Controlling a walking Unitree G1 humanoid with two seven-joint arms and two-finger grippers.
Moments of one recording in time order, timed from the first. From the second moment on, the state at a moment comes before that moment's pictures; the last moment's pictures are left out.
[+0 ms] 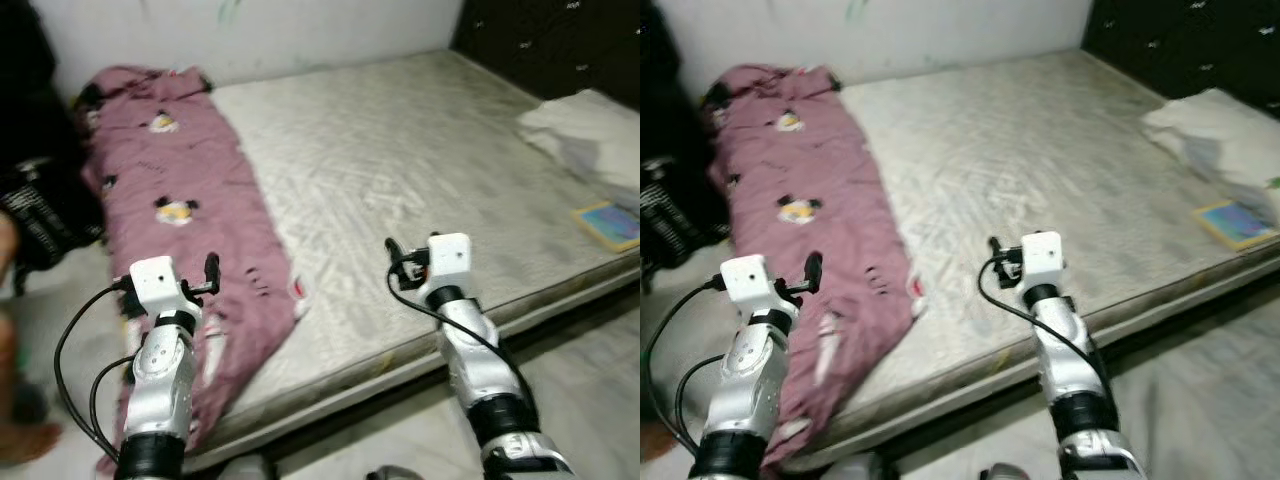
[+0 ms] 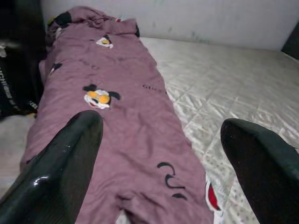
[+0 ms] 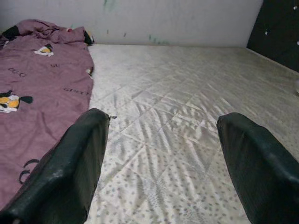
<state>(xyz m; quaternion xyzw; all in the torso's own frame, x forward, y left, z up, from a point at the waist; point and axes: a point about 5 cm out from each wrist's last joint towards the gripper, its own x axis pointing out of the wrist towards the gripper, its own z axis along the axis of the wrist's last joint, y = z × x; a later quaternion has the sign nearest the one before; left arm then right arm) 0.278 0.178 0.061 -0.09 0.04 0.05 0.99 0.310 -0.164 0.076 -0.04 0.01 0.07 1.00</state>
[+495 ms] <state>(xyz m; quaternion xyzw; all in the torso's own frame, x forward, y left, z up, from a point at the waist) 0.273 0.185 0.081 -0.09 0.02 0.06 0.99 0.303 -0.175 0.080 -0.04 0.02 0.06 1.00</state>
